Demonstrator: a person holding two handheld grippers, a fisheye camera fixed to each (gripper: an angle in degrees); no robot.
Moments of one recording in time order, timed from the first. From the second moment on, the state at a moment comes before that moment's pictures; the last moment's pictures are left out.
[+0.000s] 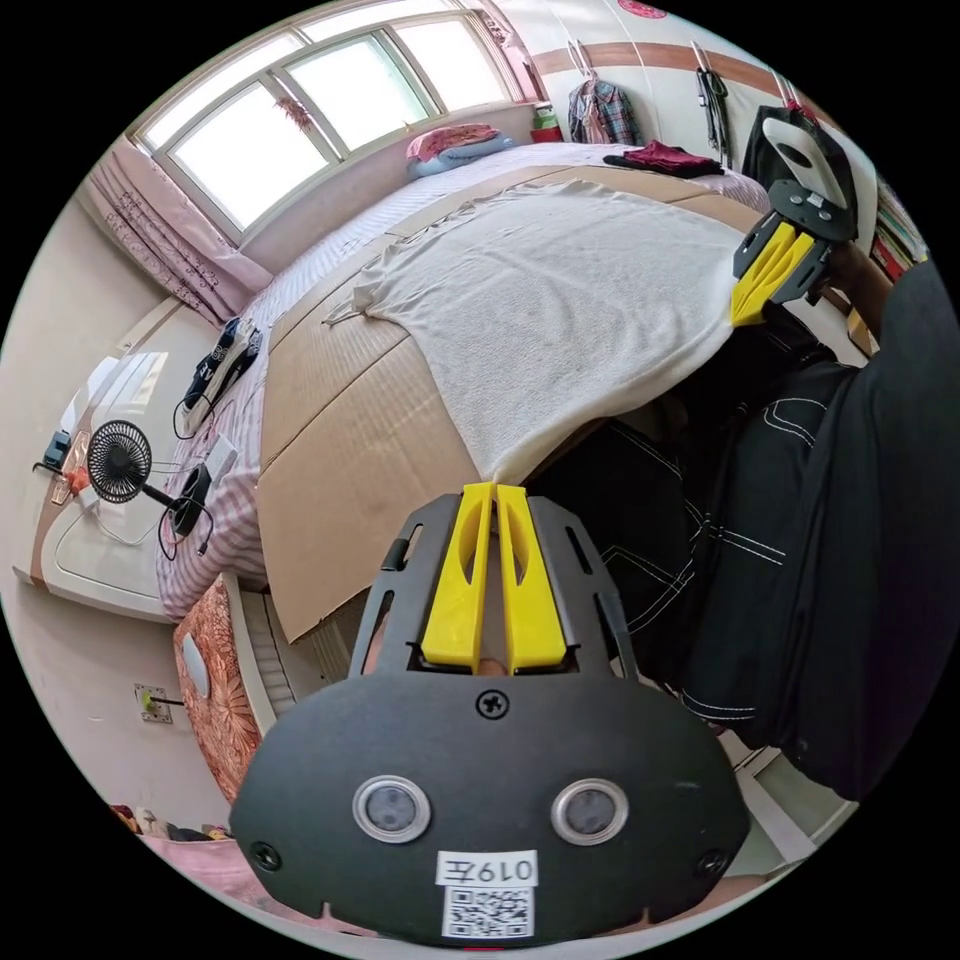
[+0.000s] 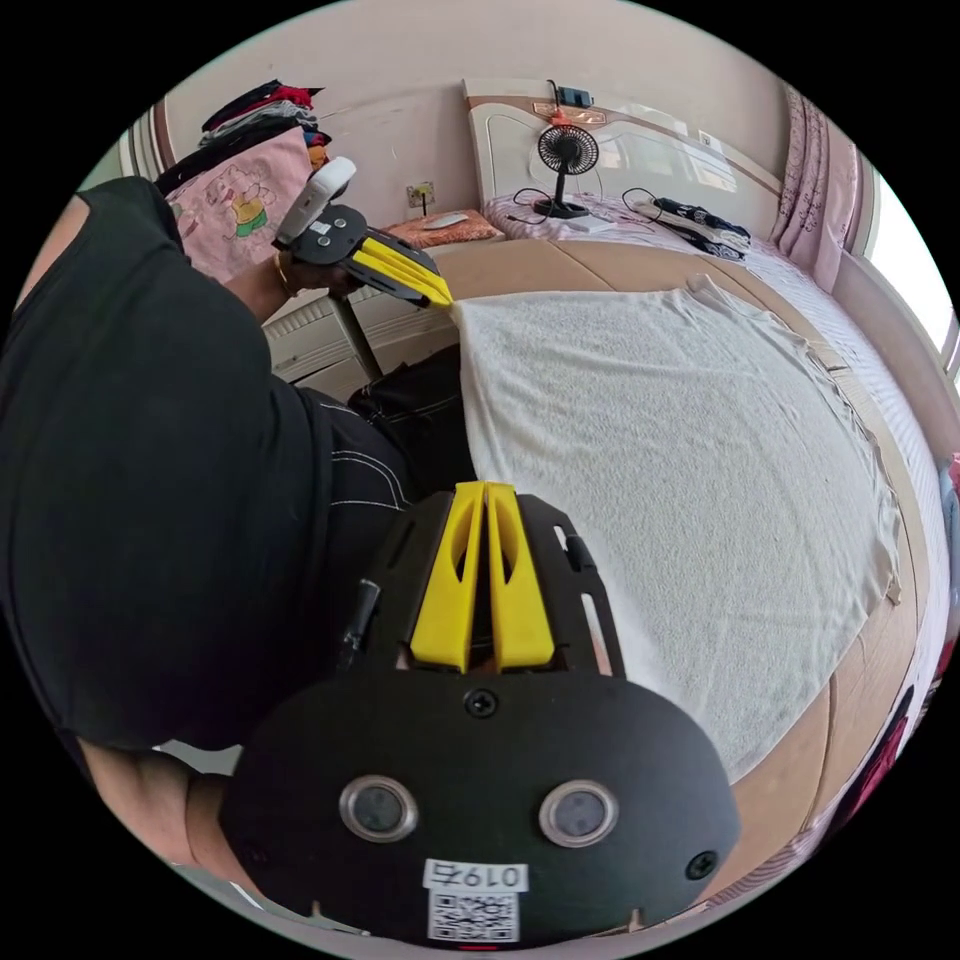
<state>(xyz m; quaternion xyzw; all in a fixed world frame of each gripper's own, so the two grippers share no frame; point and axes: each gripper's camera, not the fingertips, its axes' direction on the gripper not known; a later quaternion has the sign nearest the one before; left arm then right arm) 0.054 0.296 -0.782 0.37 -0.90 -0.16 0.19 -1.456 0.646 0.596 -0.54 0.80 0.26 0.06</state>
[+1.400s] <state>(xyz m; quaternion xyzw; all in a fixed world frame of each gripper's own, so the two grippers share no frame) 0.108 0.277 -0.835 0.48 -0.84 -0.07 0.24 -1.504 0.745 0.708 -0.46 0.82 0.13 -0.32</state>
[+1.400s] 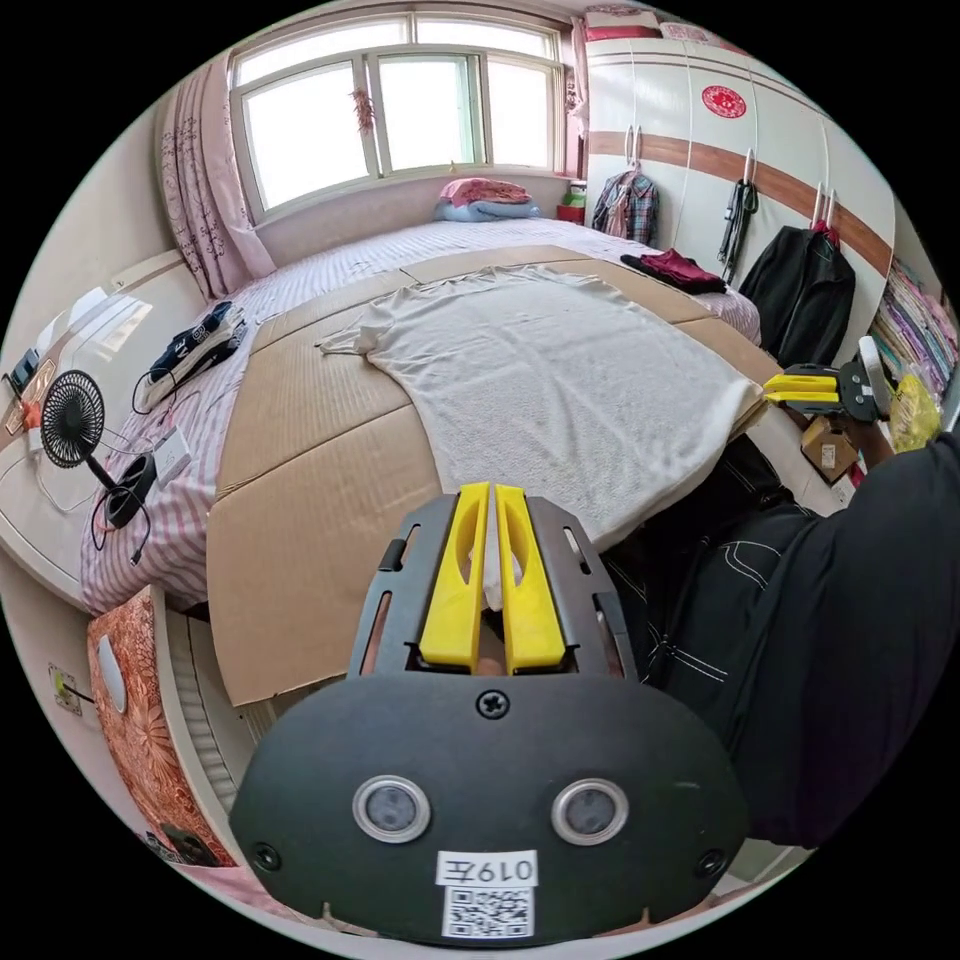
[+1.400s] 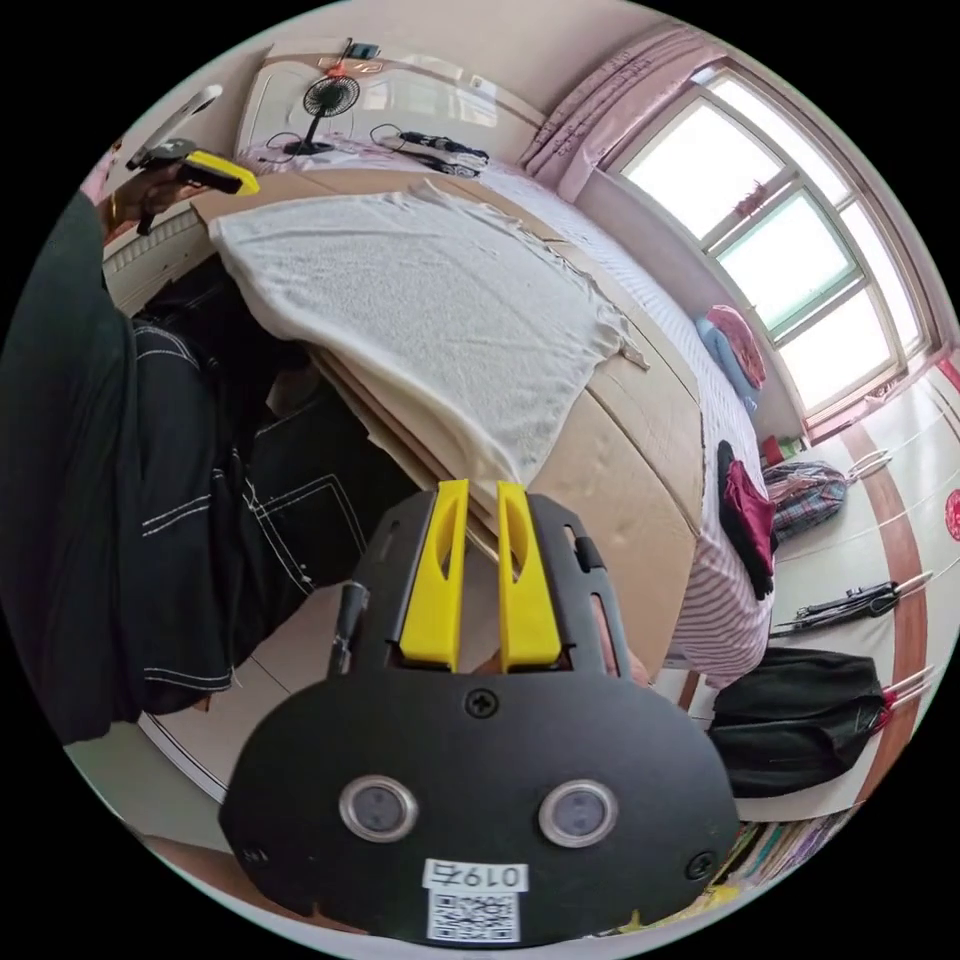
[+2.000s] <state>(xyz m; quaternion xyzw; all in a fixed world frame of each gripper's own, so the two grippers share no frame) 0.053 -0.050 -0.845 0.15 -0.92 0.16 0.32 -1.509 0.774 0.719 -0.55 0.73 0.14 -0.39</state>
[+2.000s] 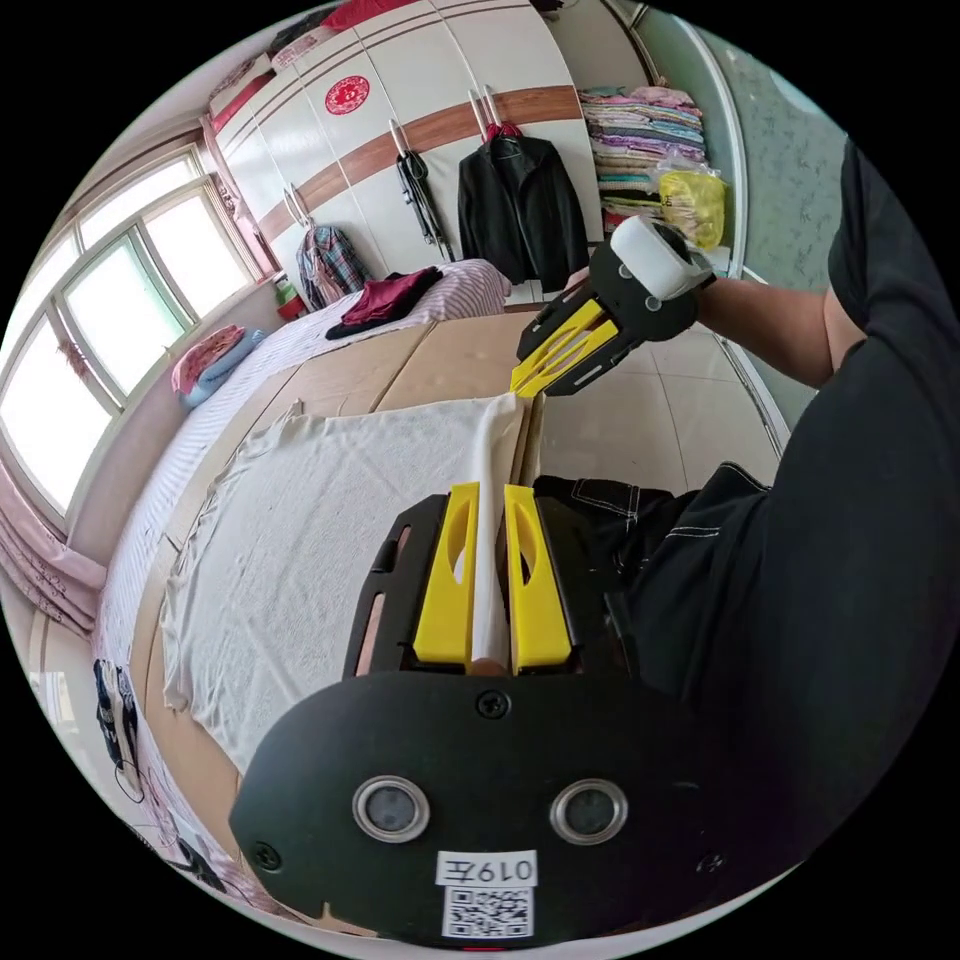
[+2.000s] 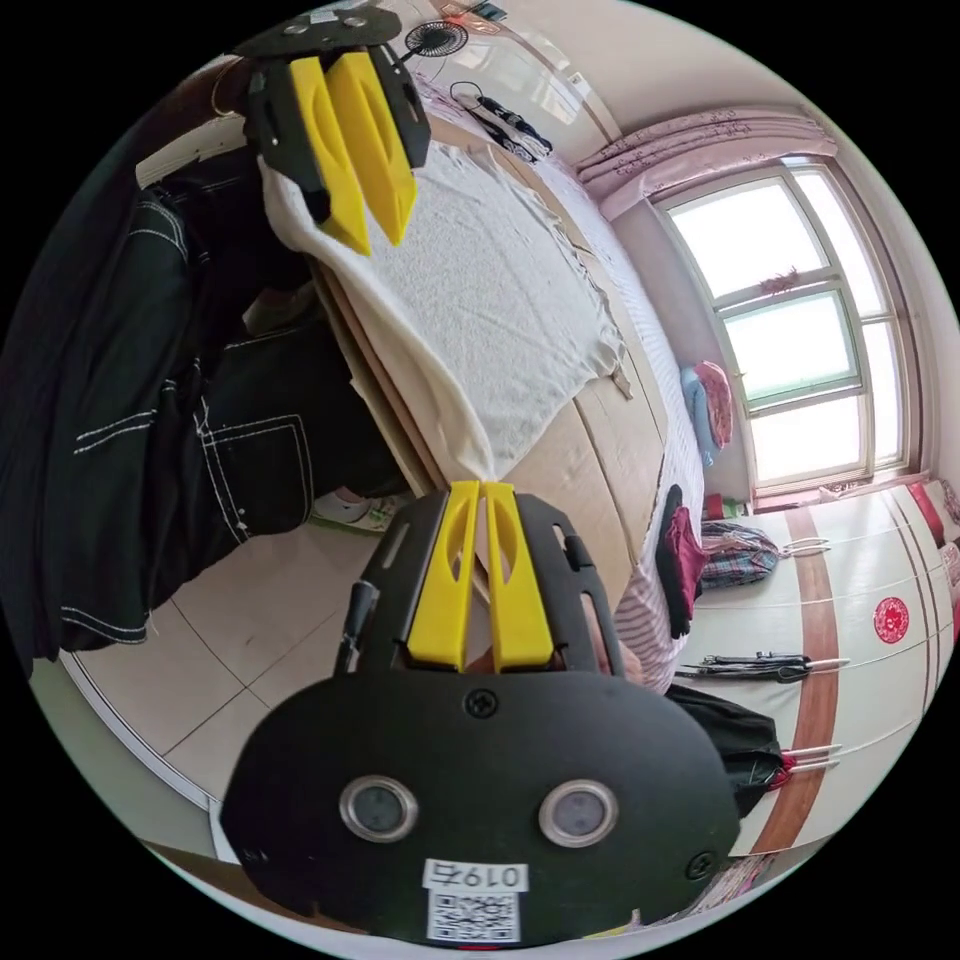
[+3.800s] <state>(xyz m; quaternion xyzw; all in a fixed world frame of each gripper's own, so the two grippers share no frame) 0.053 -0.148 -0.949 0.22 -0.91 0.05 0.36 -1.599 0.705 0.846 -0.36 0.91 0.09 -0.18</state>
